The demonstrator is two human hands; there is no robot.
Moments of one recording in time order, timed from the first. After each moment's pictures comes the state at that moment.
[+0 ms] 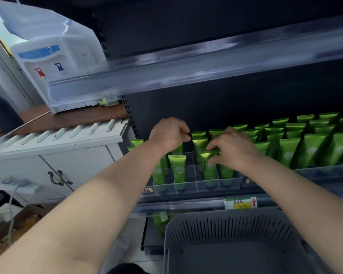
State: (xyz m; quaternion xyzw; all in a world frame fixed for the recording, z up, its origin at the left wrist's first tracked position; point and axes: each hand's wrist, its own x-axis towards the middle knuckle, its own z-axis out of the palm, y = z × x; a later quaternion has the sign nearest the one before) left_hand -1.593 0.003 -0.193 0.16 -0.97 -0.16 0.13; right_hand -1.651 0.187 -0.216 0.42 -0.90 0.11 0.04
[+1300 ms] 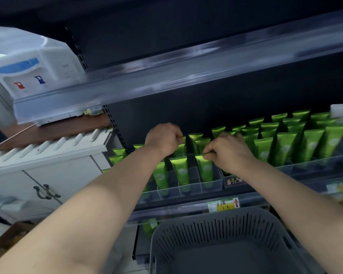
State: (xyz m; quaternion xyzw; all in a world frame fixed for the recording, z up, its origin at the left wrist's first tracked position) left_hand -1.624 0.040 -0.195 0.14 -0.98 -0.07 0.11; right_hand -1.675 0.225 -0.227 0.40 -0.90 0.16 0.06
